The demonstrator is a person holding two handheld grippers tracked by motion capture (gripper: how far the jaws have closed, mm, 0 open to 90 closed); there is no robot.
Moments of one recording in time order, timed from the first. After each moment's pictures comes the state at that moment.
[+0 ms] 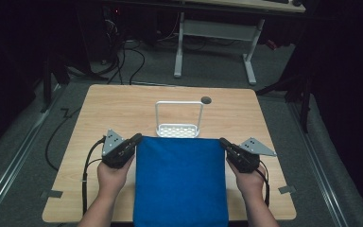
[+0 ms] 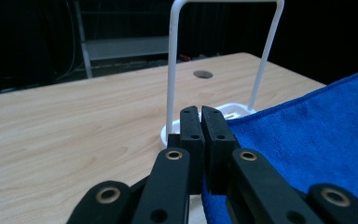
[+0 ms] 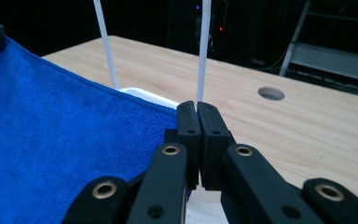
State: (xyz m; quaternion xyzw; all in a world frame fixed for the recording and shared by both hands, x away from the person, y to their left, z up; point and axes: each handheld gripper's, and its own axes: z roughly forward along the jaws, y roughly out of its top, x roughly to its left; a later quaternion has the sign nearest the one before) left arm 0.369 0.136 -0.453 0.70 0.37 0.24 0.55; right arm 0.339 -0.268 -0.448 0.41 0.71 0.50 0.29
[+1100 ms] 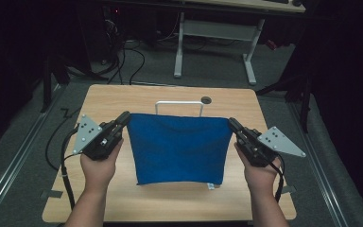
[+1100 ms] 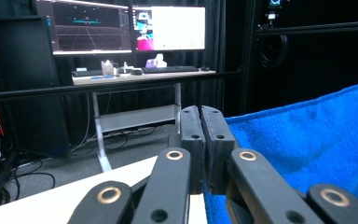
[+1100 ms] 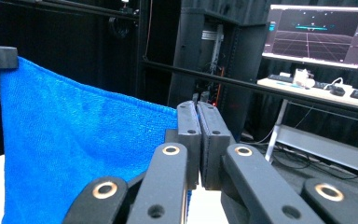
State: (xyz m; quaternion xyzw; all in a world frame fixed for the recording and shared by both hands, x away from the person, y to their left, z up) left arm 0.344 0.152 -0.356 0.64 0.32 0.32 0.62; right arm 0.310 -0.260 -0.349 0.33 0.65 0.58 0.37
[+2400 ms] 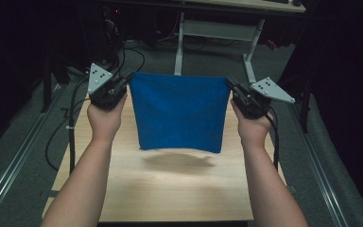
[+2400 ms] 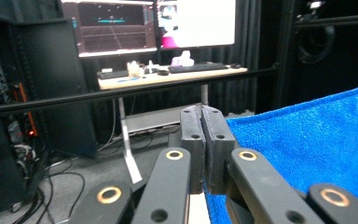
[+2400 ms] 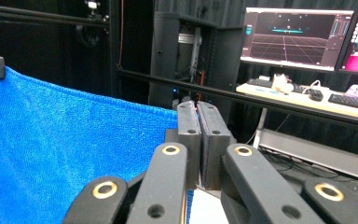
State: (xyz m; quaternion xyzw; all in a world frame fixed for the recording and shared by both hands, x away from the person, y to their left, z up) left arm 0.460 0.140 -0.311 0.65 0.35 0.35 0.58; right arm 0.417 -0.254 -0.304 0.37 0.63 0.56 0.39
